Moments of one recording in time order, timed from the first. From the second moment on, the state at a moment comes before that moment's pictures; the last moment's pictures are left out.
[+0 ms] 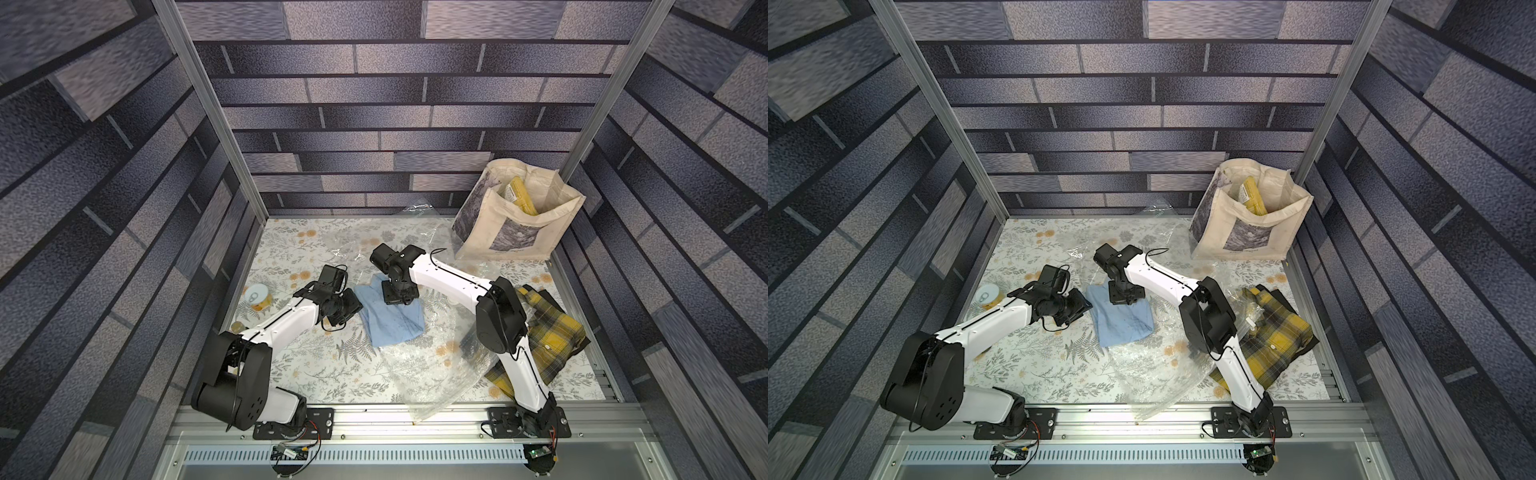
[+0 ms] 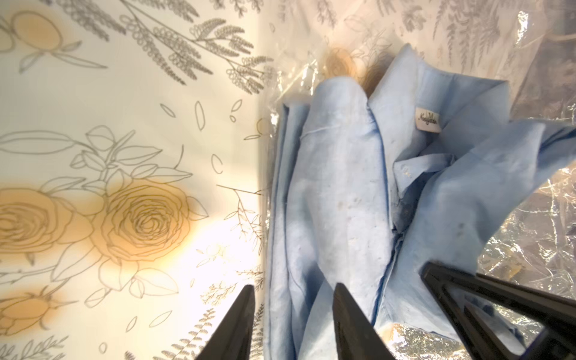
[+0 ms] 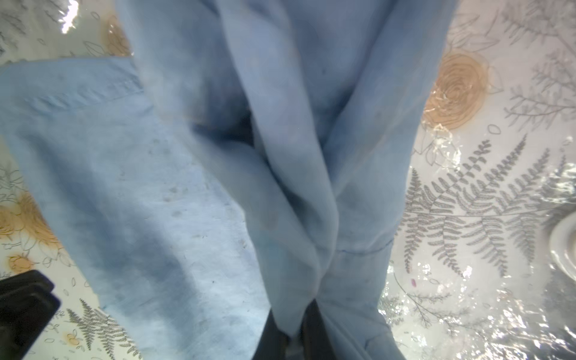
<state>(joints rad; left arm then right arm) -0.33 1.42 0.76 -0.40 0.29 -0.89 0.86 2.21 1.95 -1.15 0.03 0.63</state>
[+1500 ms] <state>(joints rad) -0.16 1.19 0.83 -0.71 0.12 -0.83 1.01 2.42 2.13 -1.21 0.07 0.55</state>
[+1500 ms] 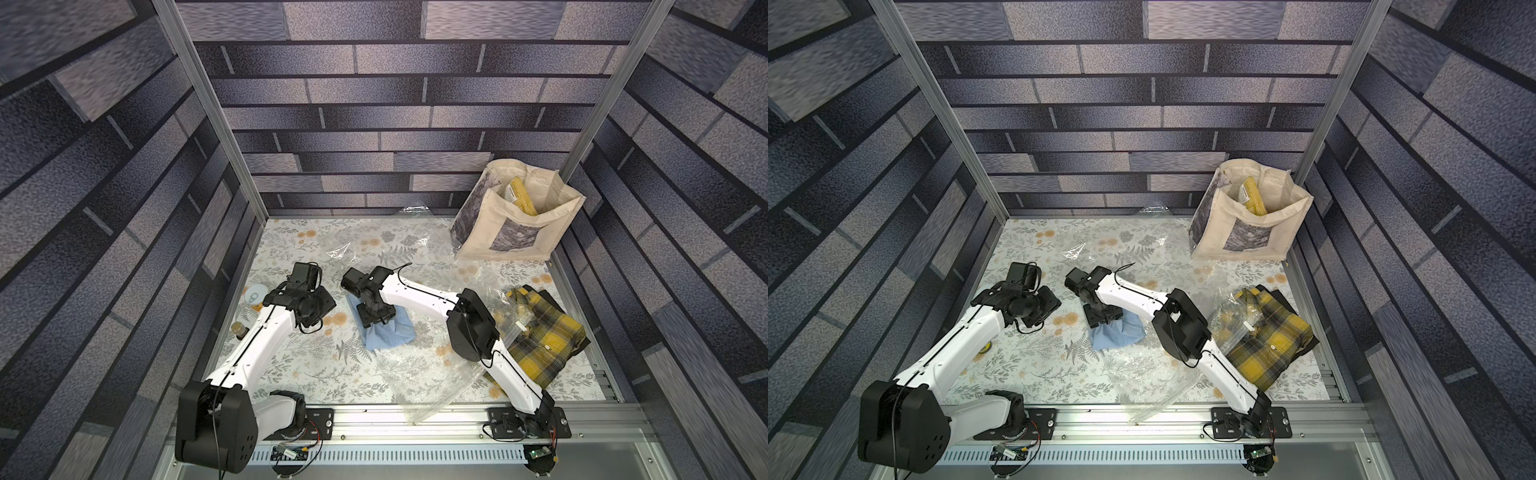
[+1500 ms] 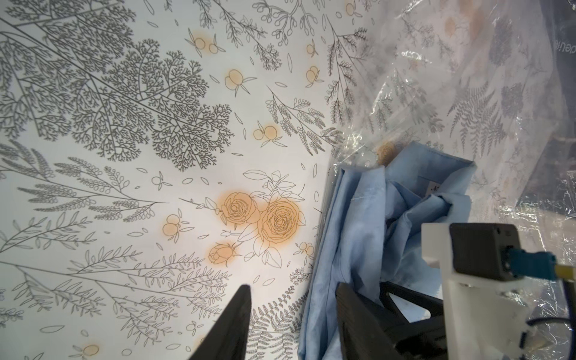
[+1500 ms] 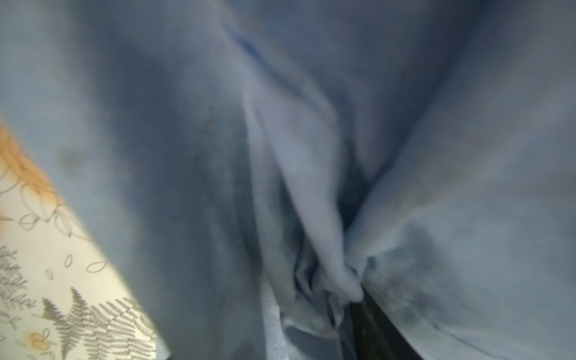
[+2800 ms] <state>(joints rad) -0.22 1.22 0.84 -0.72 0.15 -0.82 0.88 2.30 2.21 -1.23 -0.05 0.59</state>
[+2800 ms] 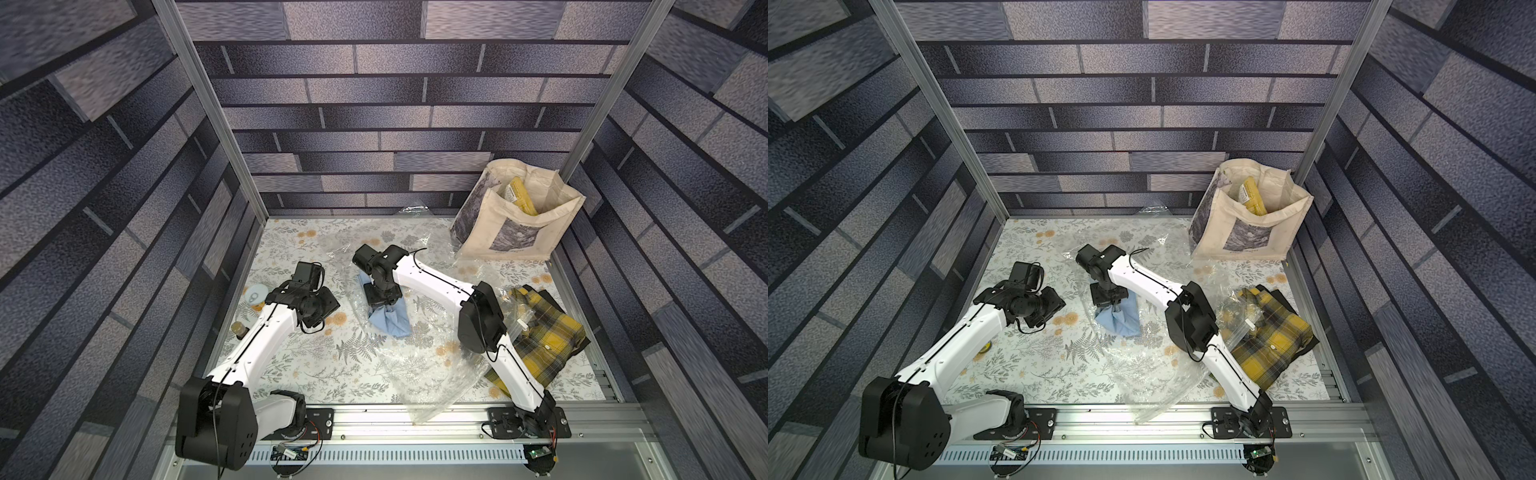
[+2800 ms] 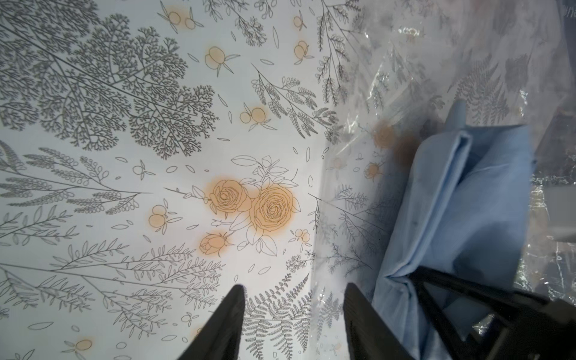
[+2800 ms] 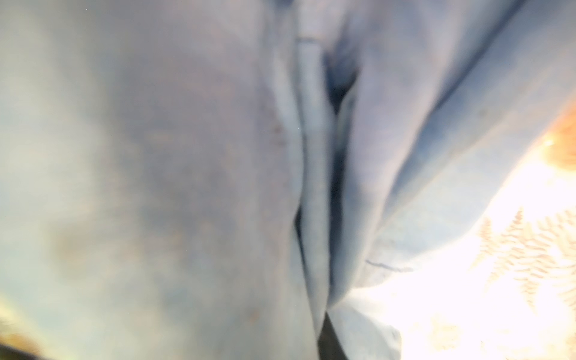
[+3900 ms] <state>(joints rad) -0.36 1.61 0.92 -0.58 0.16 -0.83 0.77 2.20 1.75 -0.94 -0.17 0.66</state>
